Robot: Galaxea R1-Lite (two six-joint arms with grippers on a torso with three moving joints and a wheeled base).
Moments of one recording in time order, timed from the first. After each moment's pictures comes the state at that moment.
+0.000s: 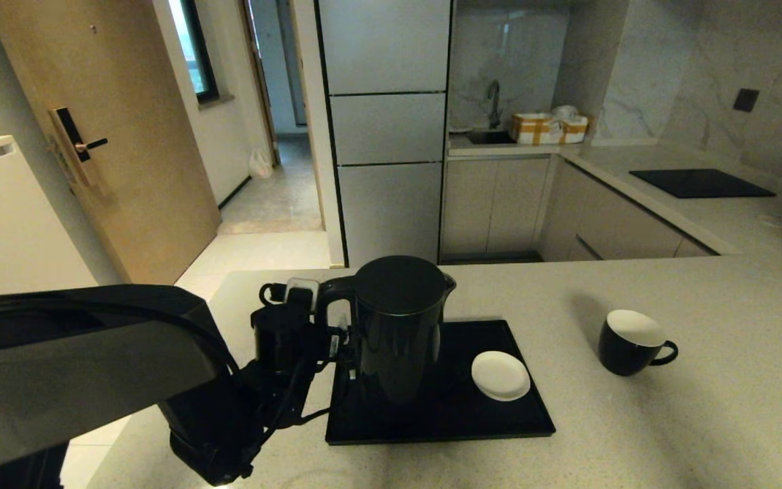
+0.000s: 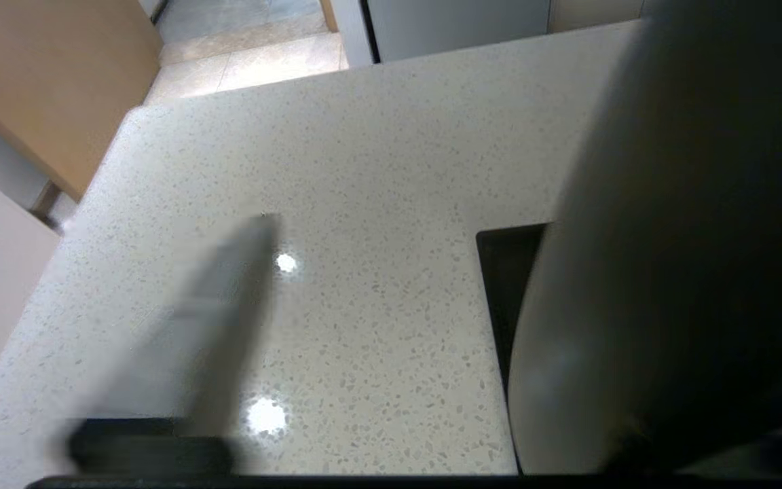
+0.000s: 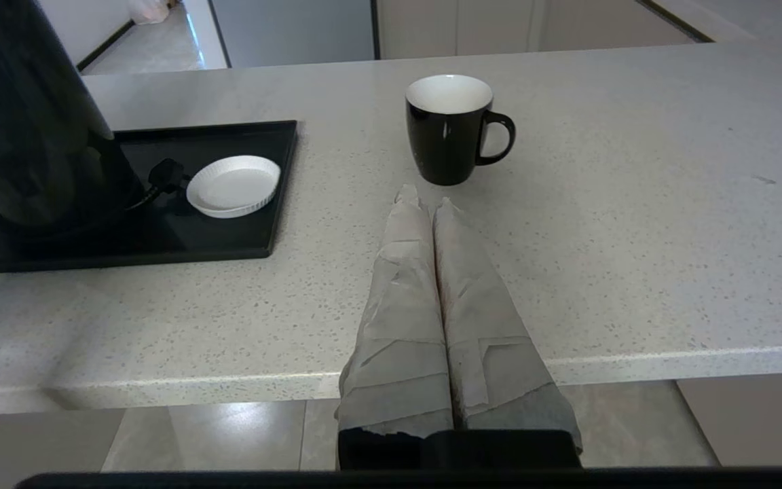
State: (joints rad) left arm -0.52 2.23 -0.68 -1.33 0.53 0.06; right arm 0.00 0.00 -0.03 0.07 -0.01 -0.01
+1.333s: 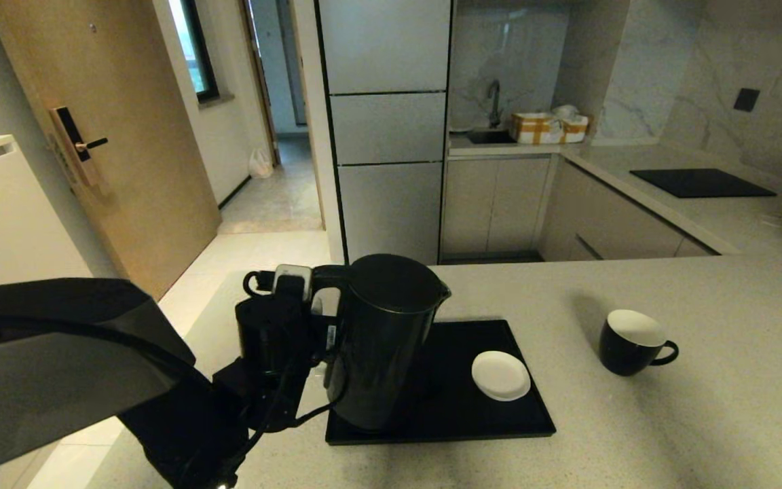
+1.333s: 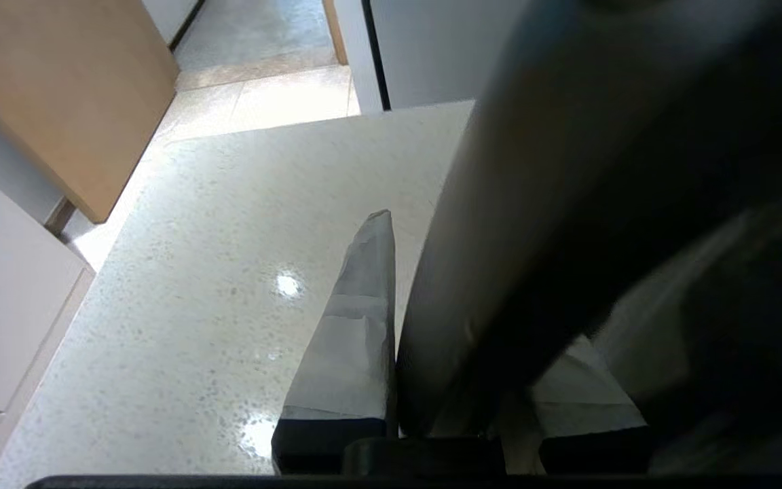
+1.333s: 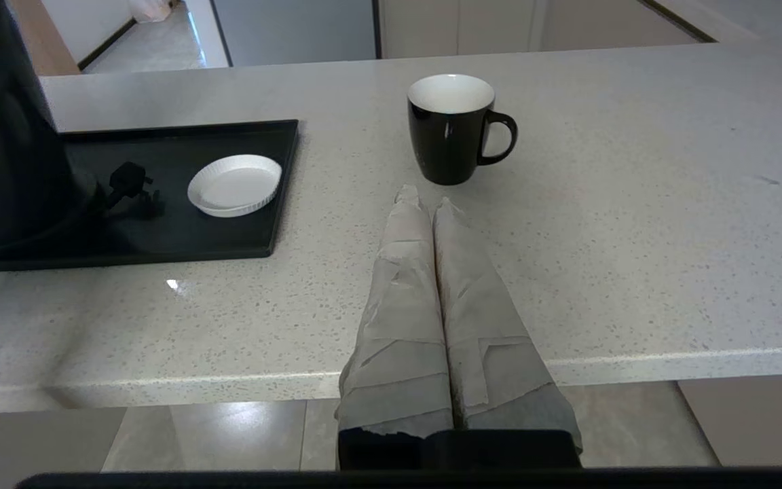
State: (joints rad) left arm -0.57 2.08 -0.63 -1.32 0.59 0.06; right arm 0.00 0.00 -0.03 0.07 -0.01 -0.01
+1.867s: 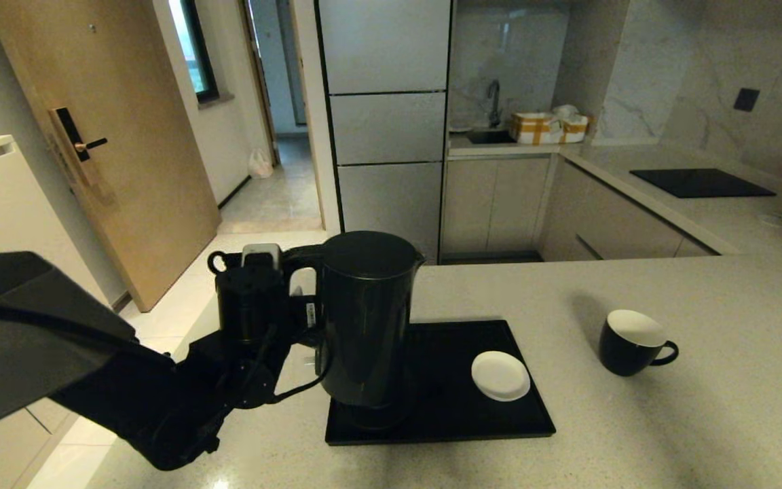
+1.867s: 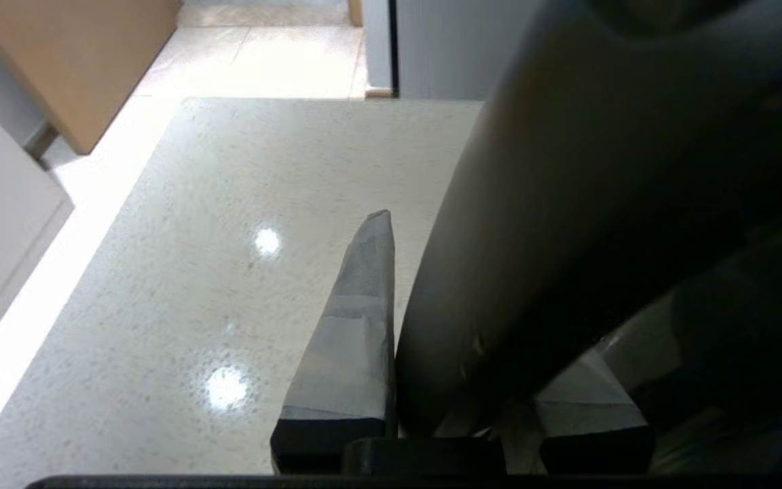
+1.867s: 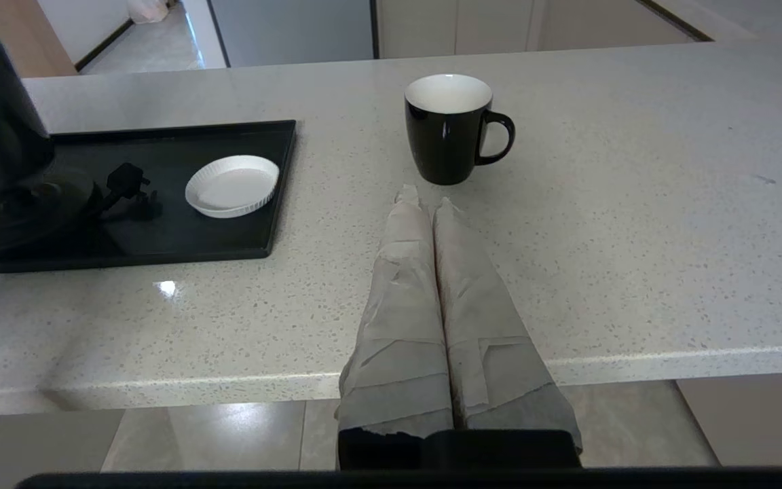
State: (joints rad) left arm -0.51 1.97 -0.69 -1.06 0.58 -0.11; right arm 0.00 0.00 -0.03 0.07 -0.01 -0.01
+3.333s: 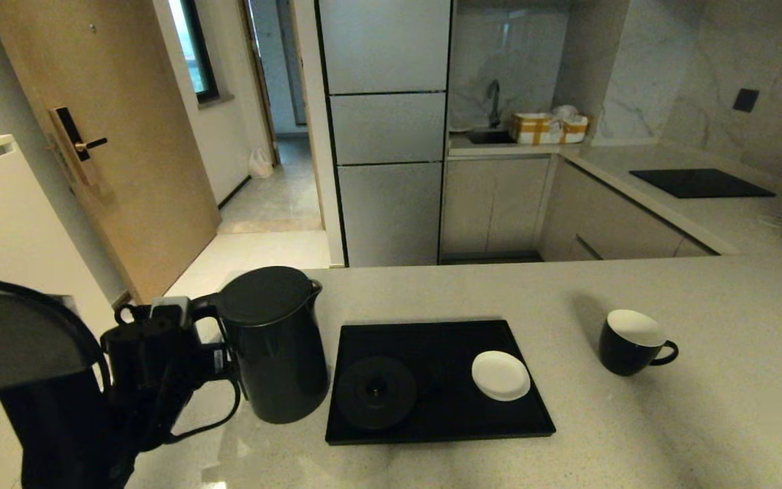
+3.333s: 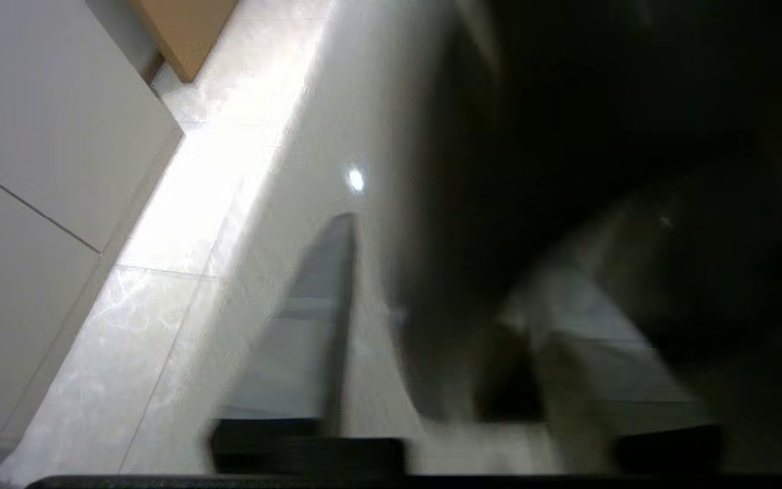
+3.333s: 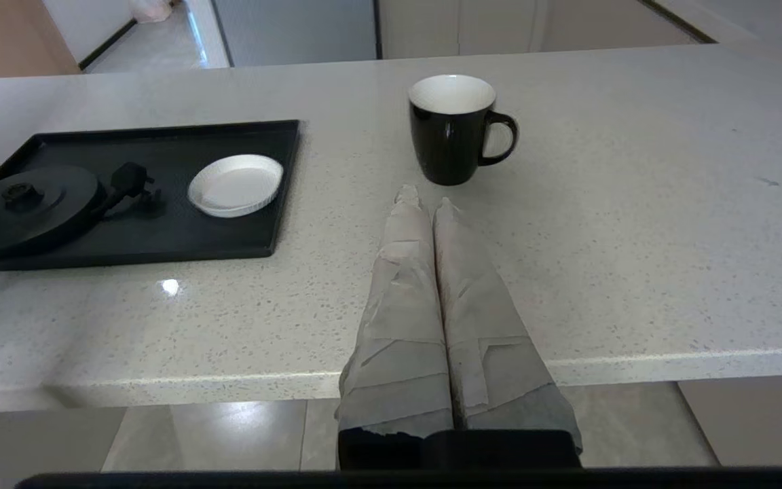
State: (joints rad) left arm -0.12 2.13 -0.34 -1.47 0.34 0.02; right arm 0.00 0.00 -0.03 0.07 -0.01 -0.01
